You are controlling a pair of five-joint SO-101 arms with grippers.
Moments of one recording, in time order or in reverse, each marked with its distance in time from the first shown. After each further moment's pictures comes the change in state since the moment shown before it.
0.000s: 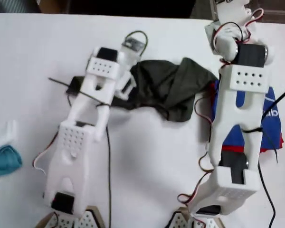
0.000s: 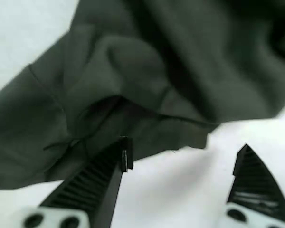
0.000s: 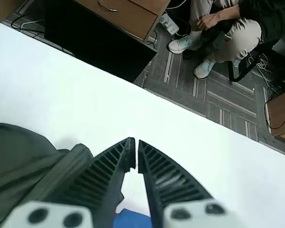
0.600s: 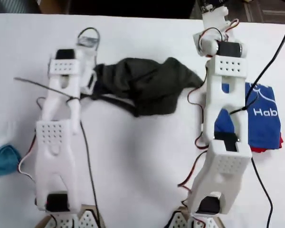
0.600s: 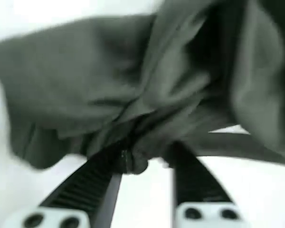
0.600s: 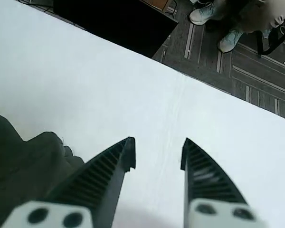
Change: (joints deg) left arm -19.2 5.3 -2.5 -1.6 0.0; right arm -0.5 16.4 0.1 -10.6 -3.1
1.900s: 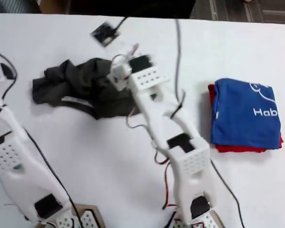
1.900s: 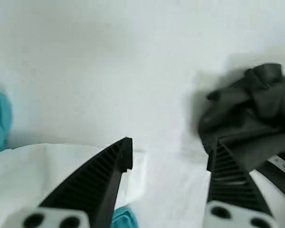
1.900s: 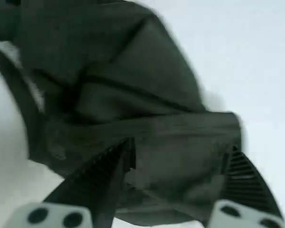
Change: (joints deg) left arm -30.6 -19.7 -10.9 9.0 4.7; right arm -34.5 7.5 2.0 12.6 -5.2
